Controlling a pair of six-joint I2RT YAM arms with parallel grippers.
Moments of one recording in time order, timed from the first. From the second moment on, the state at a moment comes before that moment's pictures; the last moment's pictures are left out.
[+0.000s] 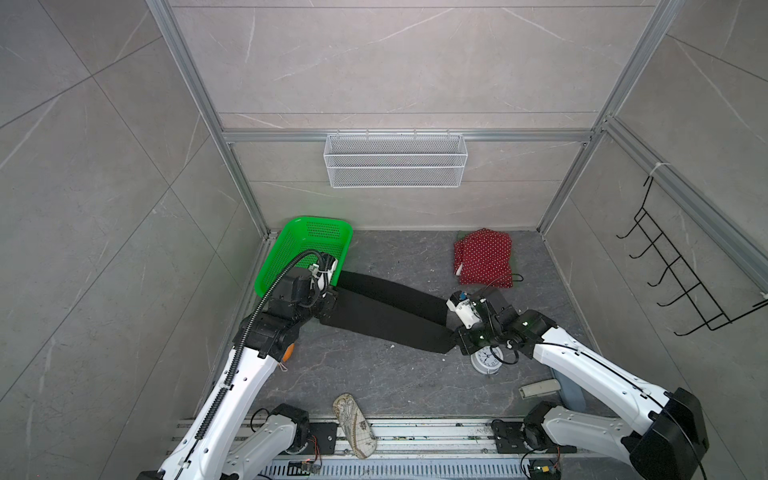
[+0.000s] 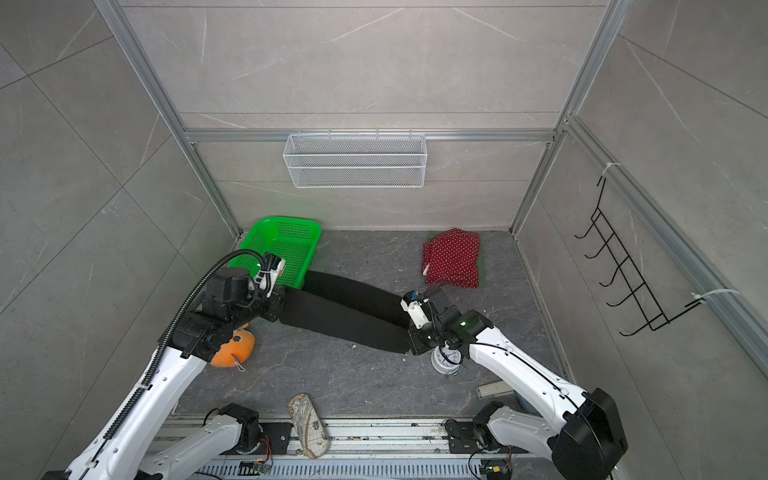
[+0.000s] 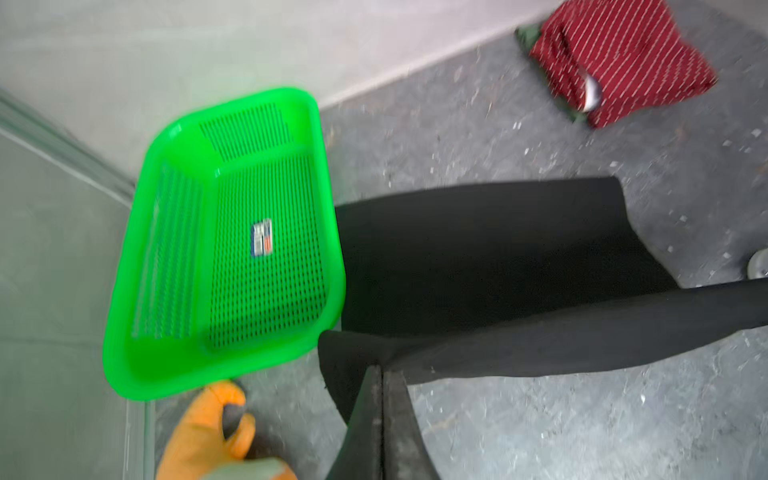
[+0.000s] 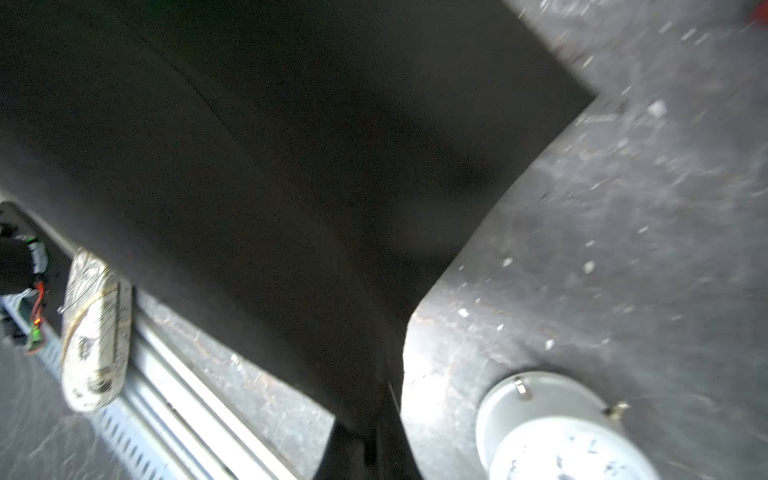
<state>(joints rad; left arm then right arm) -0.34 0.96 1.06 -0.78 -0.04 0.13 0.62 1.18 0.88 -0.75 -0.22 0.18</state>
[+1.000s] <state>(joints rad) -0.34 1.54 1.29 -0.60 -0.19 0.05 0.48 1.74 1.32 -0.79 -0.03 0.06</state>
